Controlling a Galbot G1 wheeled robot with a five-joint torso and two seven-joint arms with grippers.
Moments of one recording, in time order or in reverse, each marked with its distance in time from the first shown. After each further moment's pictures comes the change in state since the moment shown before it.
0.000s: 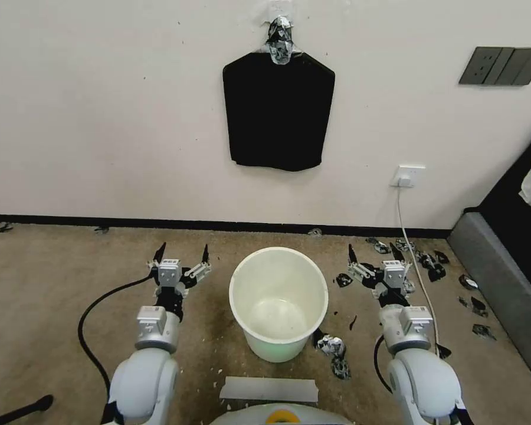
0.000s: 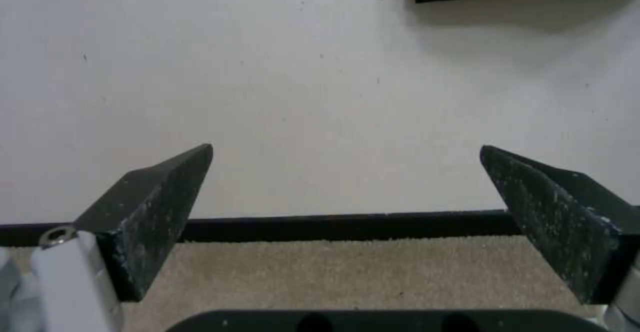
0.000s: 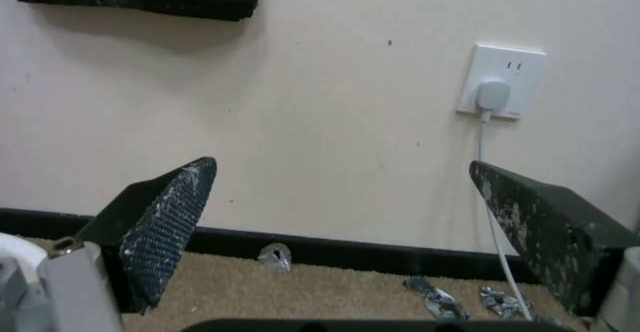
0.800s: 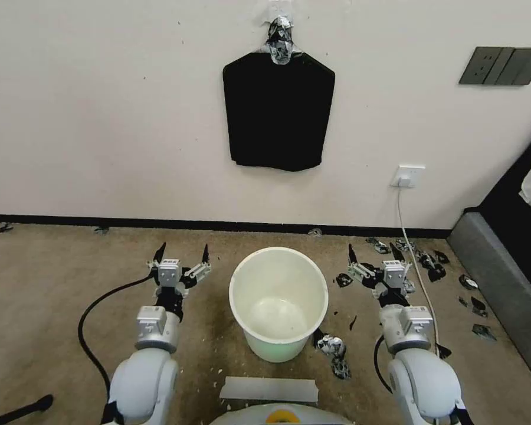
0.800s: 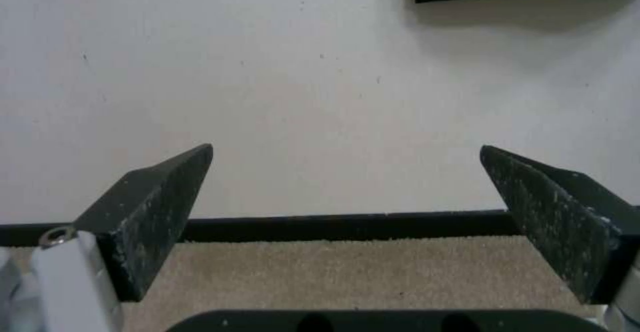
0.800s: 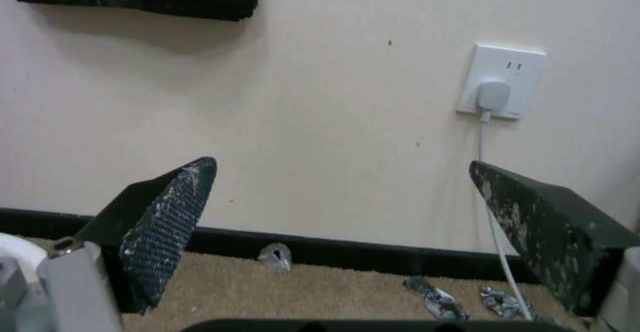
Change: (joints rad) left arm 0.000 0.000 0.000 0.000 0.000 0.000 0.000; right arm 0.000 0.000 0.000 0.000 0.000 0.000 0.000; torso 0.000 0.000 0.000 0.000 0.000
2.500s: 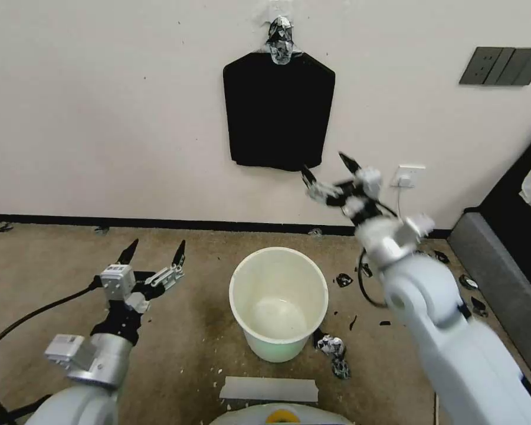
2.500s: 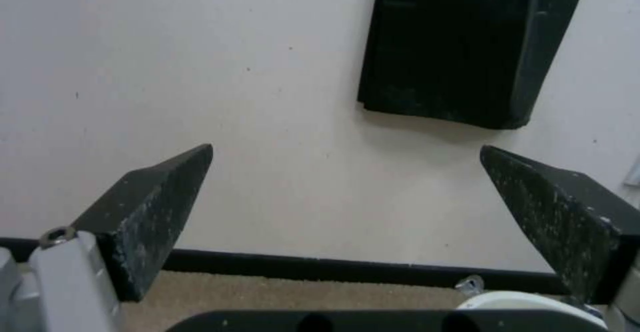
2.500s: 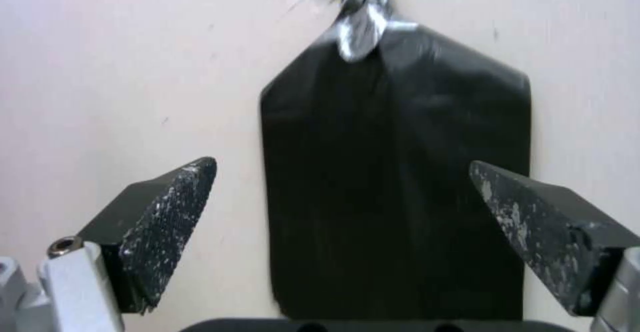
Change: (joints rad) left arm 0.251 0.010 -0.201 -0.341 -0.360 0.063 0.211; right arm 0.685 -0.373 -0.364 0.088 0.581 -0.226 0.109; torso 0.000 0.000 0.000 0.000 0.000
